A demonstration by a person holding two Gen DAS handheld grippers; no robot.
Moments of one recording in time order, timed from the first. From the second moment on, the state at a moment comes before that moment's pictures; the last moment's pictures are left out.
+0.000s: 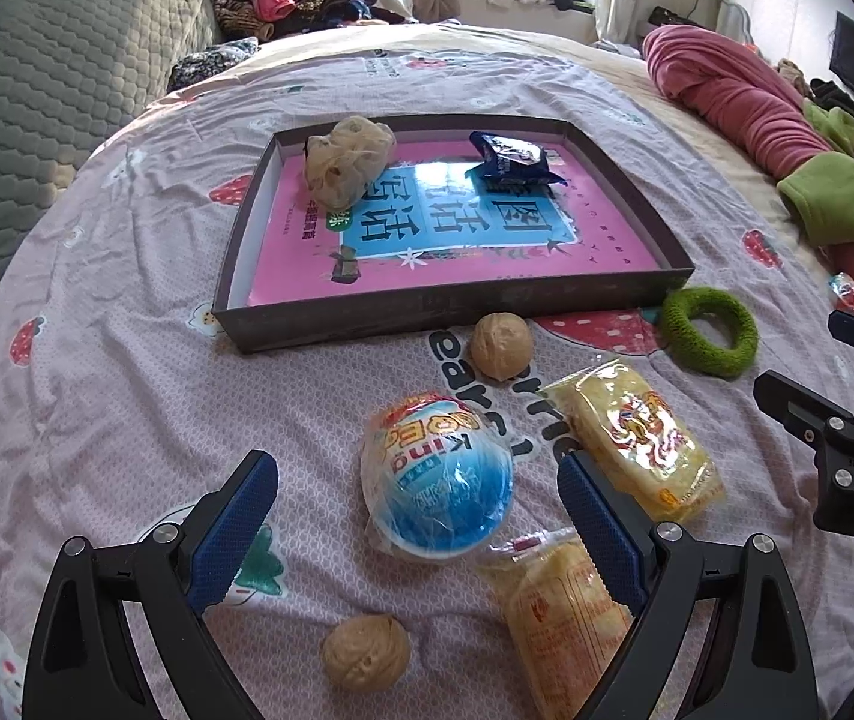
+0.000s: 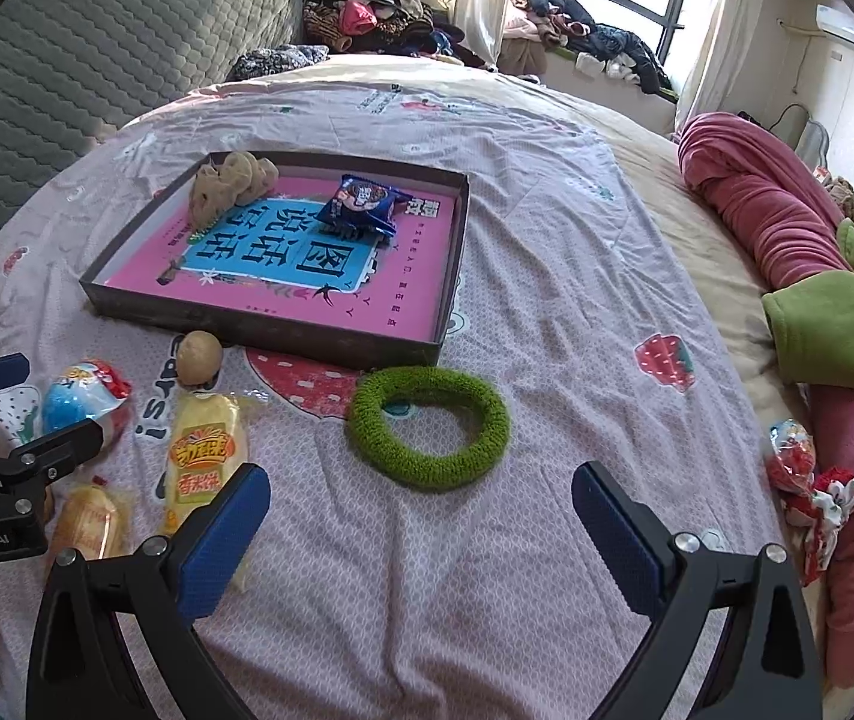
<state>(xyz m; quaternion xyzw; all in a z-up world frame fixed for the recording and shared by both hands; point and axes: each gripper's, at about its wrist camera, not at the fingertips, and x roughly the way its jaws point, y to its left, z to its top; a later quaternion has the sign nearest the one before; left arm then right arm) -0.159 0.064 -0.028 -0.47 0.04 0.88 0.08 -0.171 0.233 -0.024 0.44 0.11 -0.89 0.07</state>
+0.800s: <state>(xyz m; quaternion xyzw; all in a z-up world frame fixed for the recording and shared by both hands) -0.171 0.062 -0.040 -0.48 0.03 0.87 0.07 -0.184 0.217 -0.033 0.44 0.11 -0.89 0.08</state>
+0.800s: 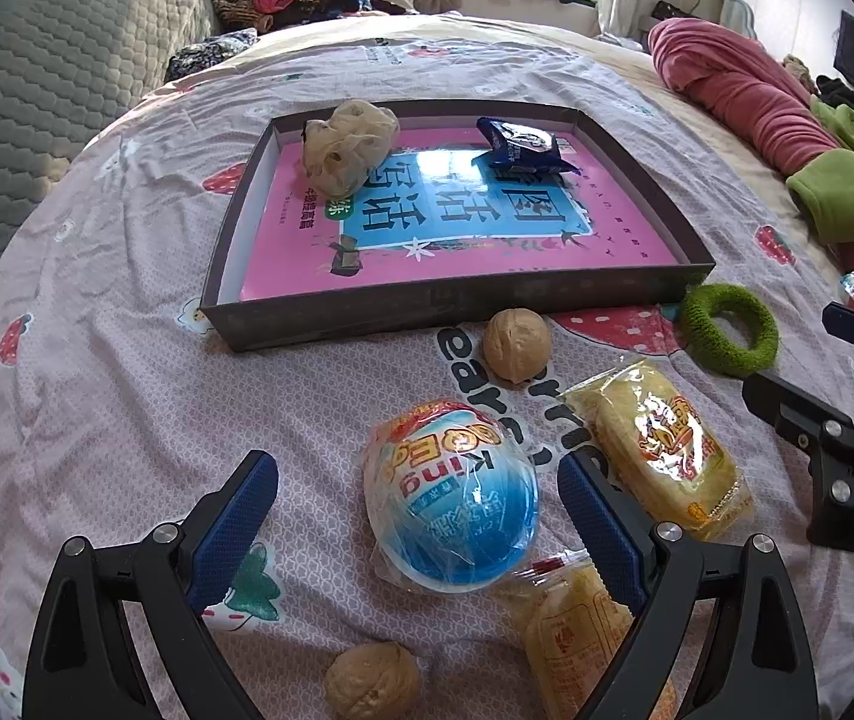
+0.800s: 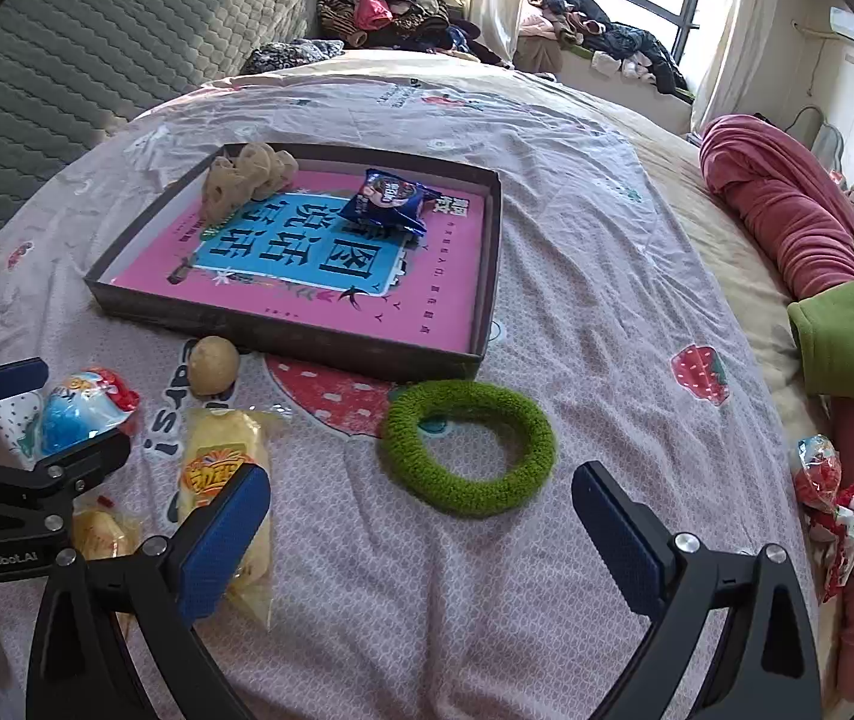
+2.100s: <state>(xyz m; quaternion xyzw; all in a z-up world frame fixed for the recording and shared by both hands) -0.180 0.059 -0.054 -0.49 0.02 0.87 0.07 -0.213 0.241 -0.064 0.48 0.06 -0.87 0.09</state>
